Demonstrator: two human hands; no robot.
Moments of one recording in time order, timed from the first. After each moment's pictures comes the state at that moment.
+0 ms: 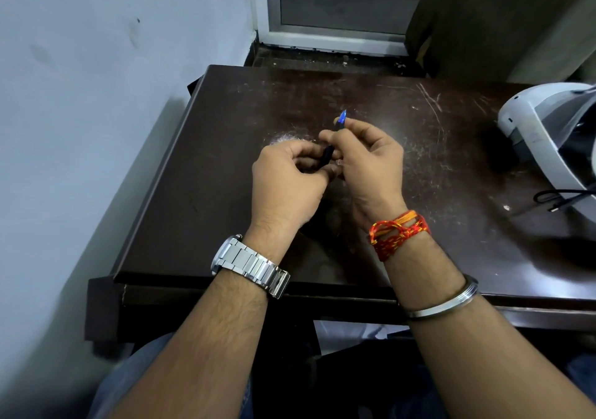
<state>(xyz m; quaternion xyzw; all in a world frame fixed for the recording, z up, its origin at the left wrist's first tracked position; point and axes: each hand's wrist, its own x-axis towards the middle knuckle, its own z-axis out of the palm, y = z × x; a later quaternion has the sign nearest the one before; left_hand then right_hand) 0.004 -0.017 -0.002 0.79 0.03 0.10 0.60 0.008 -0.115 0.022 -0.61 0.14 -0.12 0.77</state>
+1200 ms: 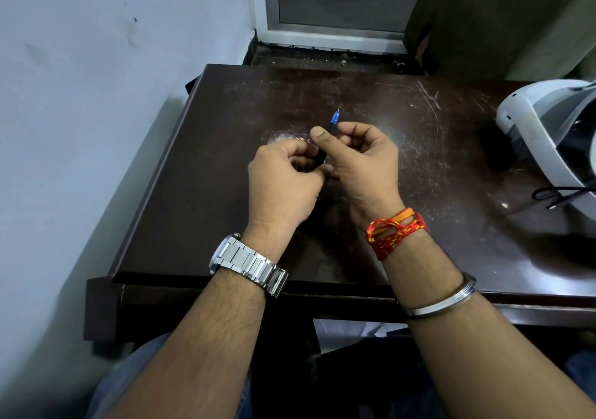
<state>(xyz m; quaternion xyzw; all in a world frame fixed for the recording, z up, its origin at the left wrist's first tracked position) 0.005 -0.016 -0.002 0.81 0.04 0.11 0.57 0.010 -0.116 0.017 -0.61 0.15 -0.11 0.77</state>
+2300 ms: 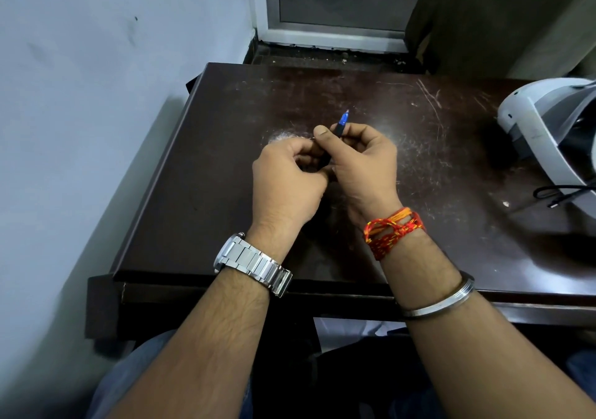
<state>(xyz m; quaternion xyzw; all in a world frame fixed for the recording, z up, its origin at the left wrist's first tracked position) 0.000 -0.018 0.002 0.82 0.02 0.12 0.56 0.009 -0.113 0.015 -0.62 0.16 -0.10 0.76</state>
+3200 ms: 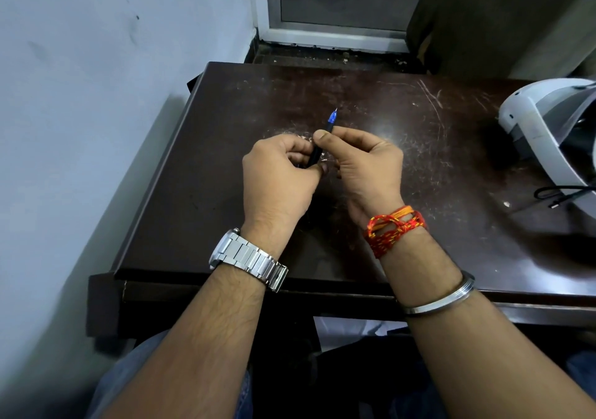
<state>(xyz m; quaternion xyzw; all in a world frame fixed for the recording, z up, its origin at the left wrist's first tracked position) -0.002 -0.011 0.011 0.84 0.04 0.14 0.52 0.009 -0.115 0.013 -0.59 0.17 -0.10 0.78</state>
